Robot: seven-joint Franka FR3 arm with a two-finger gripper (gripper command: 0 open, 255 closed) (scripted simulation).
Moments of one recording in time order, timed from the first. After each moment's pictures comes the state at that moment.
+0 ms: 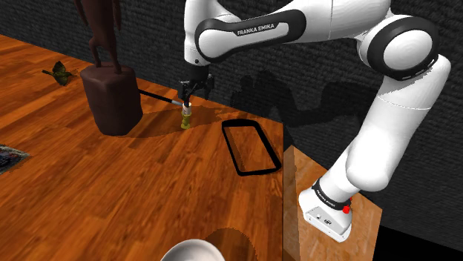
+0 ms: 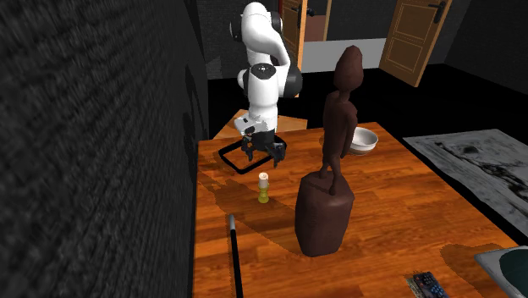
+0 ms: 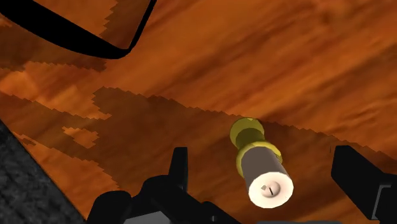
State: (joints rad) arm 0.08 0.25 0.29 -1.78 -0.08 1.96 0.42
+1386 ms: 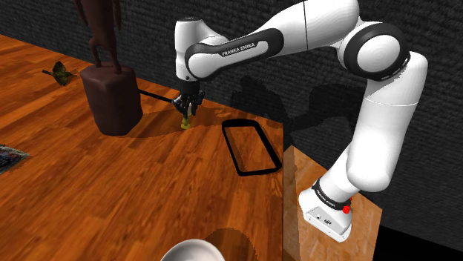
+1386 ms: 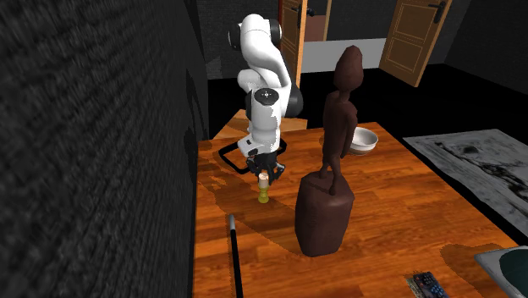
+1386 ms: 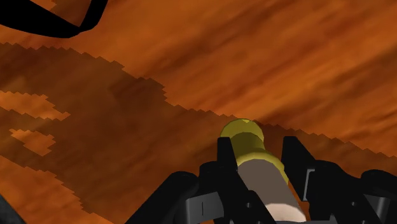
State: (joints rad) arm 0.11 0.39 0.29 -1.75 -0.13 2.05 0.45
